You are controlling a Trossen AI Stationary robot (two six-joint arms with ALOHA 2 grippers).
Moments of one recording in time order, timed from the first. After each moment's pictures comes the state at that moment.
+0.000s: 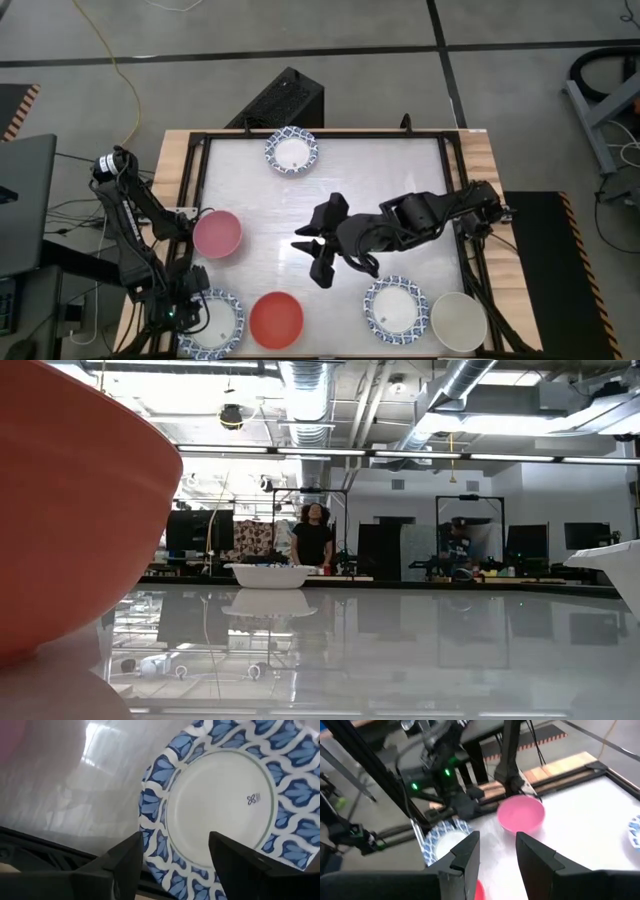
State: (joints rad) left arm -1.19 1.25 0.83 -0.85 -0.15 -1.64; right arm 0.40 1.90 2.33 -0.88 0.45 0.50
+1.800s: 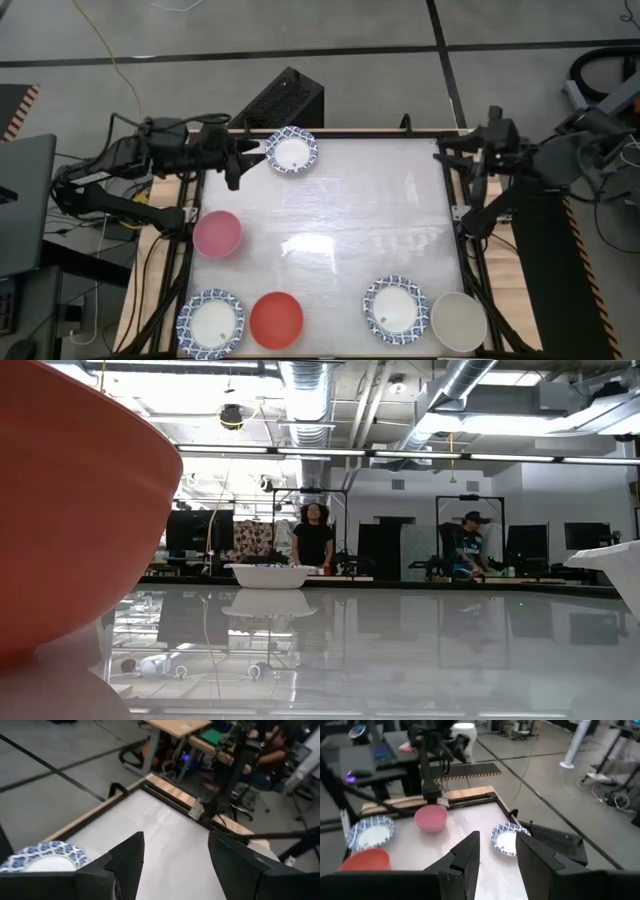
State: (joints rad) left arm 0.10 1.03 1.42 -0.62 -0.24 -0.43; right arm 0.66 1.31 2.32 -1.57 0.96 0.41
